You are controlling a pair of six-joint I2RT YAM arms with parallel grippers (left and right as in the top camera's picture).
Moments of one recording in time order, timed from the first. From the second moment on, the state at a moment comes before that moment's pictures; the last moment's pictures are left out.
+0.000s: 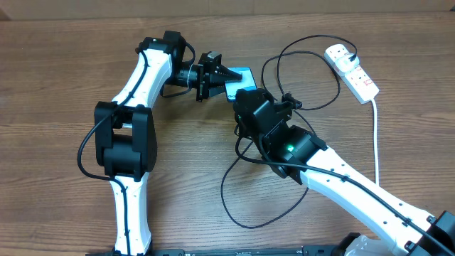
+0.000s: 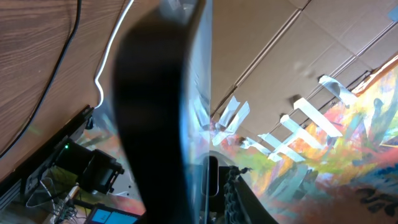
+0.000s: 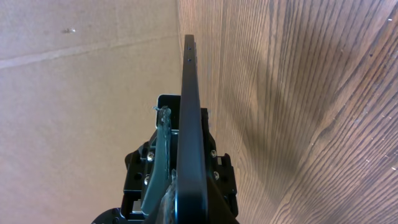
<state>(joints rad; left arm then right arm) -0.17 2.33 1.93 -1.24 1.55 -0.50 0.76 1.47 1.13 -0.30 0.38 2.03</state>
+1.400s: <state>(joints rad) -0.15 2.33 1.93 -1.19 1.31 -0.35 0.74 1.23 1.14 -0.38 0.34 1.30</state>
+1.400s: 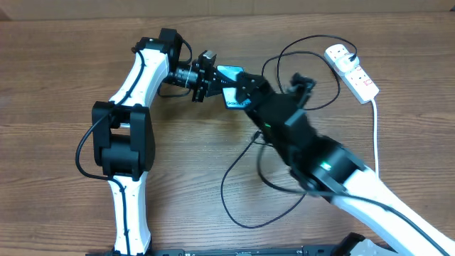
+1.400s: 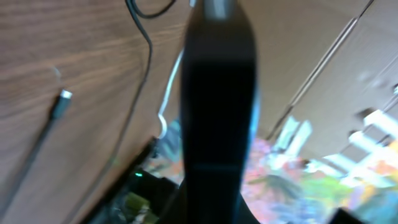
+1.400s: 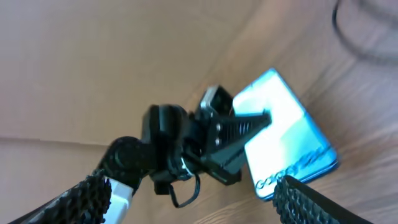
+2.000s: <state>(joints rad) -0.15 1.87 1.93 -1.19 0.68 0.00 0.30 1.29 1.15 -0.74 -0.31 0.79</state>
